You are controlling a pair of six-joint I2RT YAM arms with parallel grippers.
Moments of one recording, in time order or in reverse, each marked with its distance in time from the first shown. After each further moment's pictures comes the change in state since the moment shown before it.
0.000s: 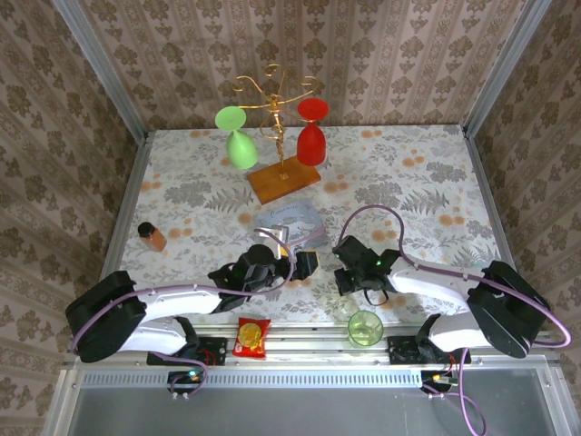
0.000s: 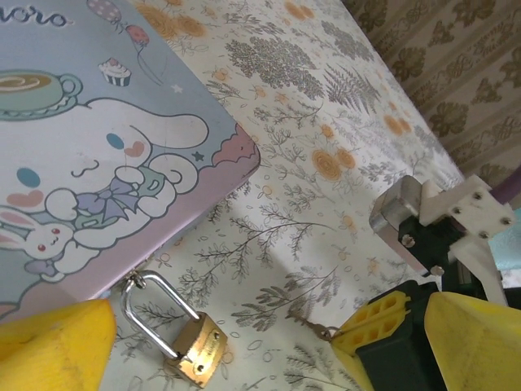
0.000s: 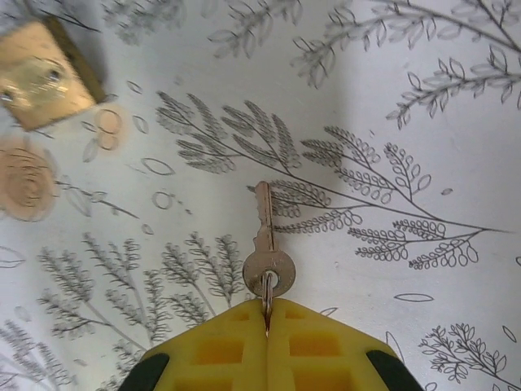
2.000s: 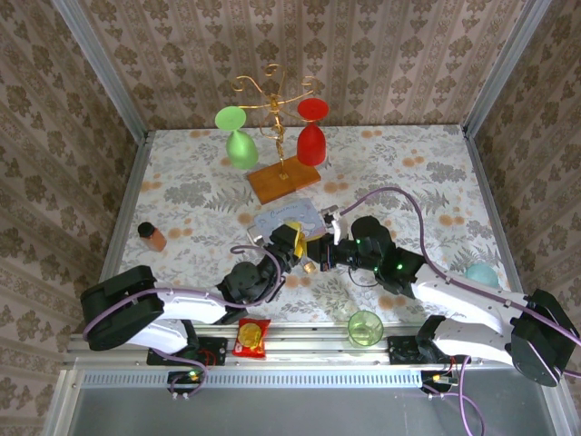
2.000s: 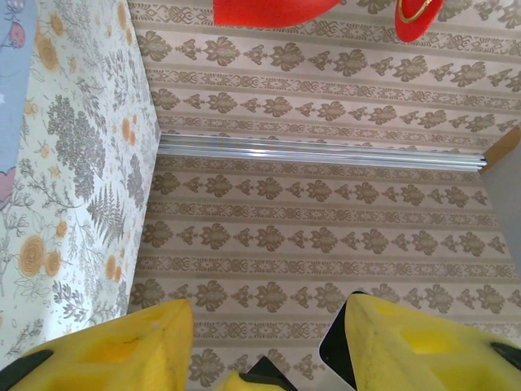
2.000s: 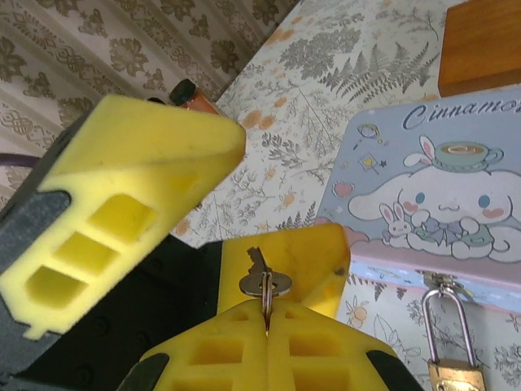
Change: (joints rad) left arm -0.125 0.101 -0.096 0.712 -0.354 -0.882; right arm 0.010 -0.222 0.011 0.541 -0.276 0.040
